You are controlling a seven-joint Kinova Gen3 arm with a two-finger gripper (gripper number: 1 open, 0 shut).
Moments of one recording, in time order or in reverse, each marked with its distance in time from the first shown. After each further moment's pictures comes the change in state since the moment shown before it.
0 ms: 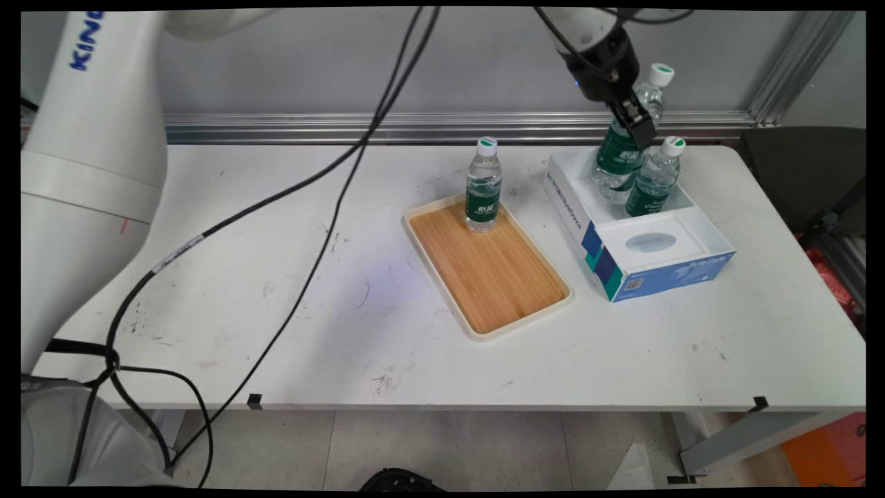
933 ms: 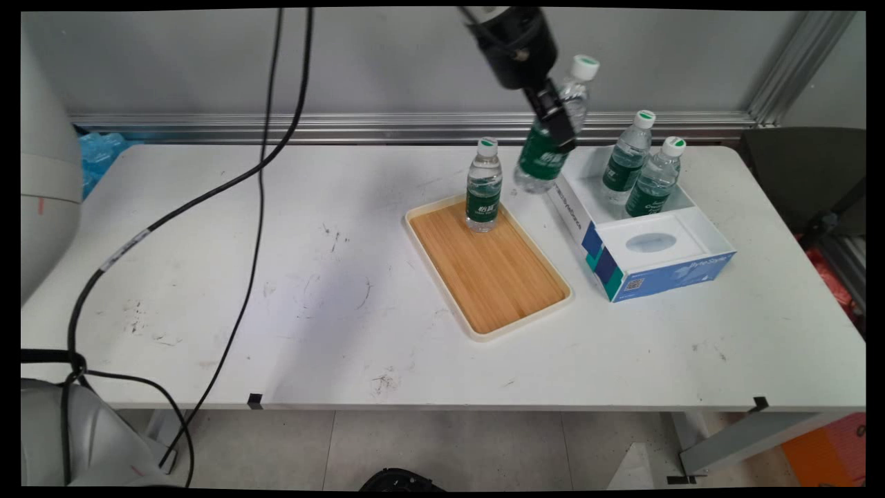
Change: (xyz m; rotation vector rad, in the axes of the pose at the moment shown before) arm -0.067 0.022 -0.104 -0.030 -0.101 -0.009
